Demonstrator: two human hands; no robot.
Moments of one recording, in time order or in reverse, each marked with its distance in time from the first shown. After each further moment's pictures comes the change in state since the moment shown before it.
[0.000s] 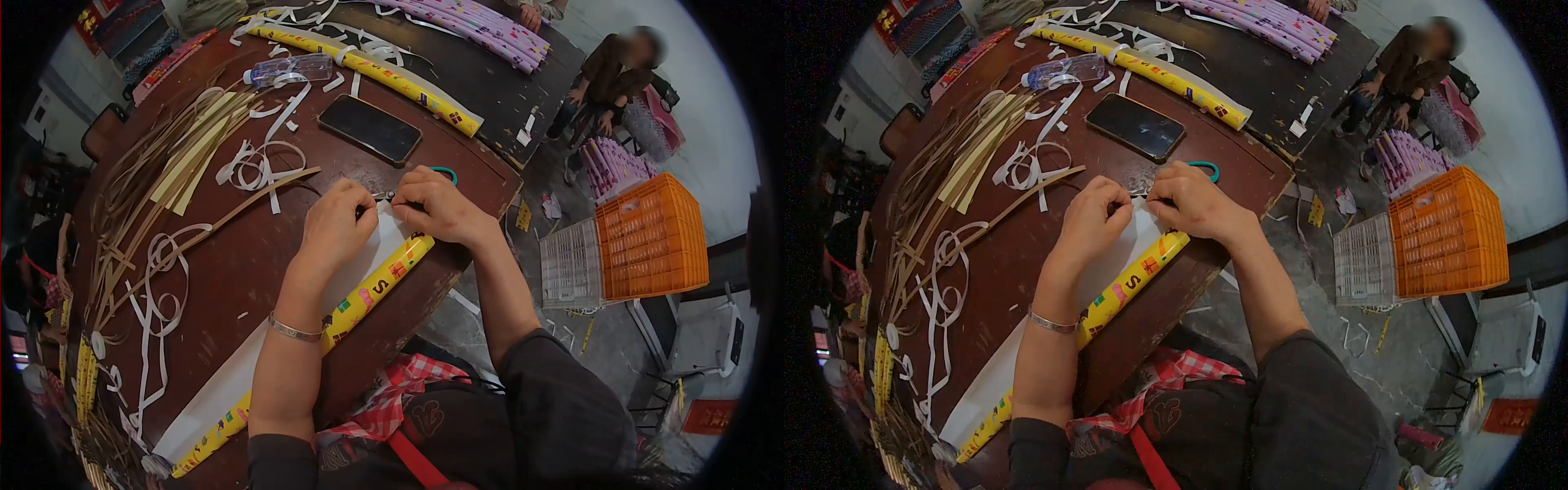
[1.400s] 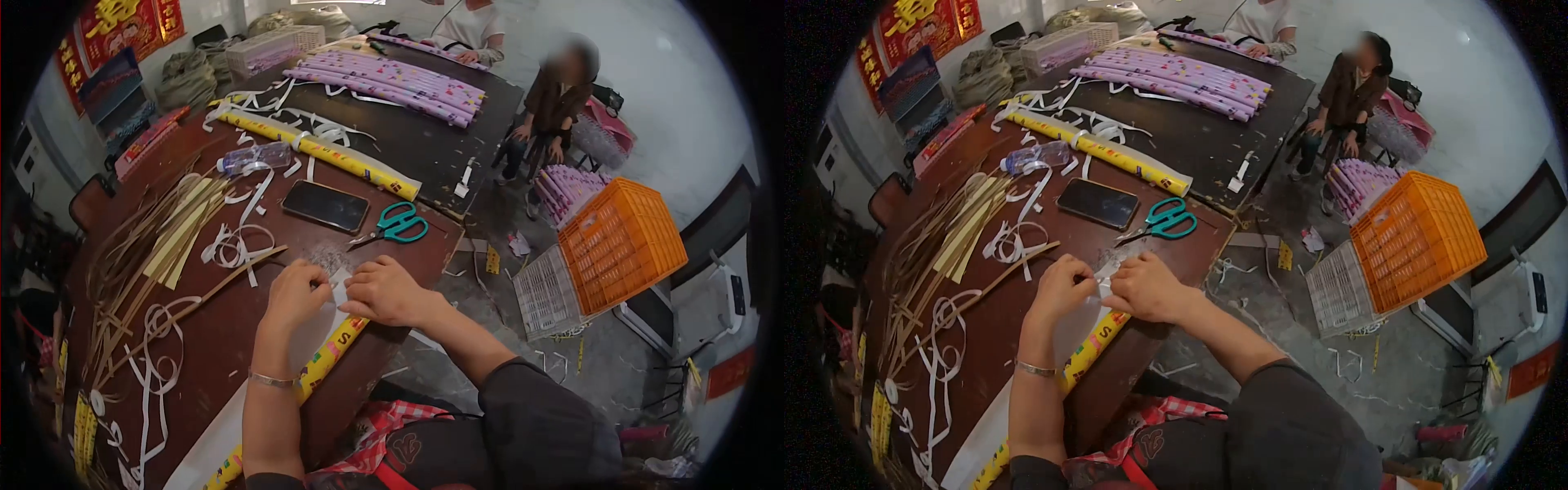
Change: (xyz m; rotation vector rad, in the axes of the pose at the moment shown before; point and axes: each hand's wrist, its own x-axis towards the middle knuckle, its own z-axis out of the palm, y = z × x) left_hand -0.002 -0.001 -0.016 0.112 -0.105 -0.001; right_hand -0.026 -0.026 0.027 -0.421 0.100 -0.162
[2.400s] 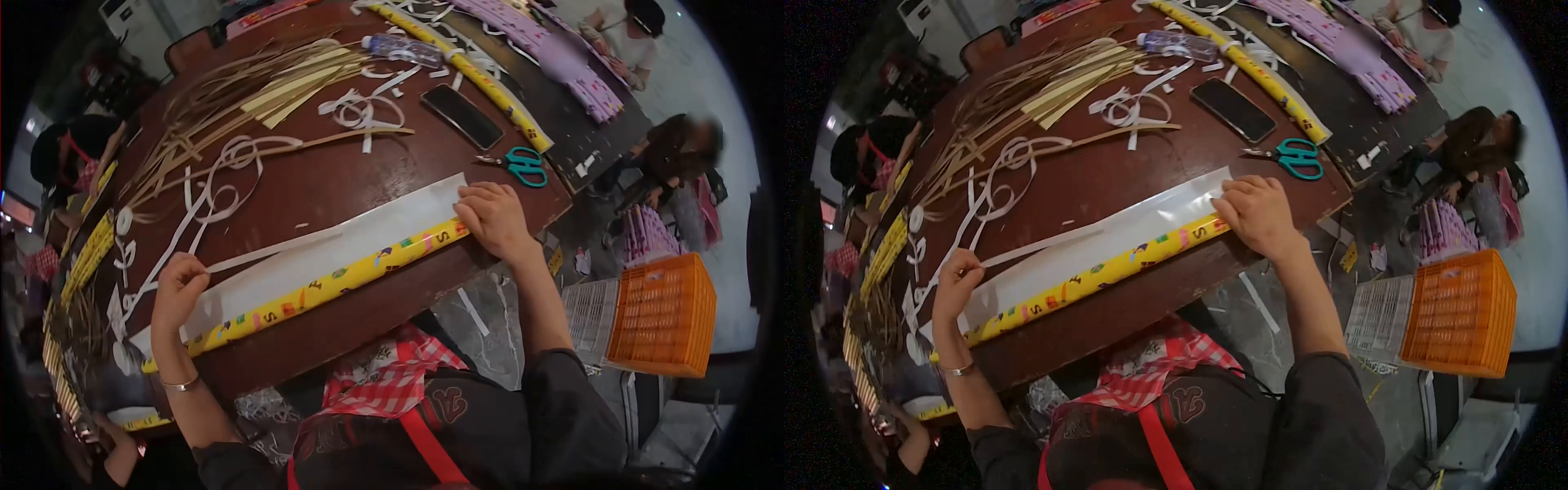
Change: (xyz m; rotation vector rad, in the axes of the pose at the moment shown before) left_hand -0.324 -0.095 -0.145 -0.238 0.391 -0.482; right_hand -0.001 -0.007 -0.010 0.047 -0.069 0.083
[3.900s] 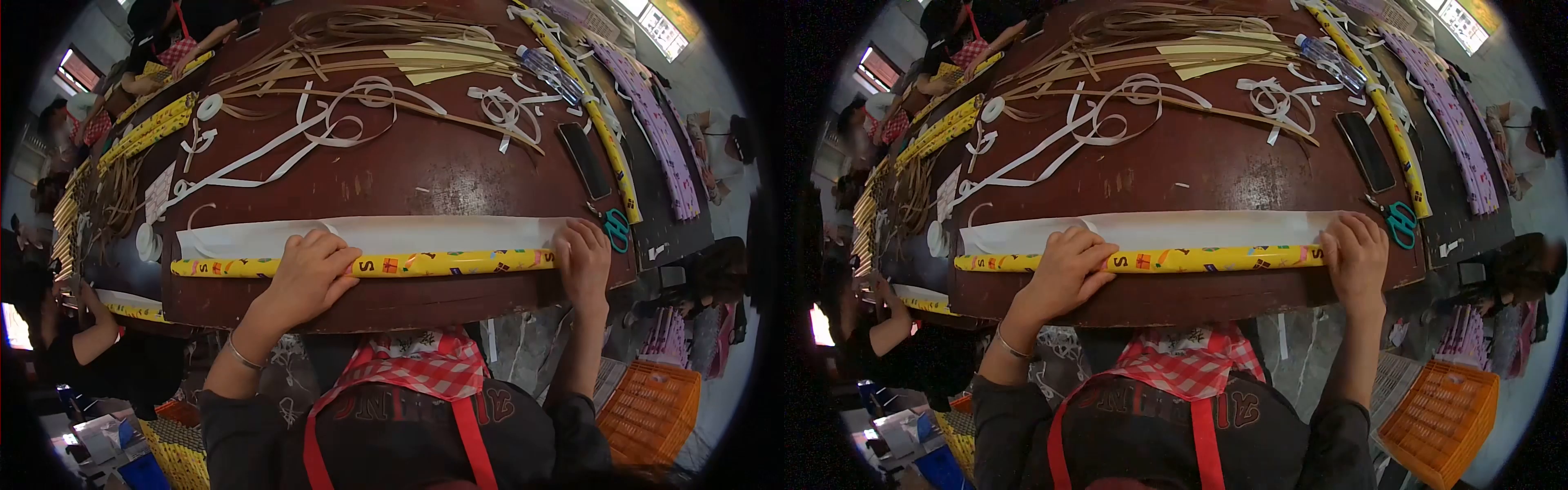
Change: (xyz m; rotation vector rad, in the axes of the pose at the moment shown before) left_hand -0.067 0.042 0.085 0.583 -0.006 0.351; right_hand 0.010 -0.026 -0.010 -0.181 0.063 -0.150
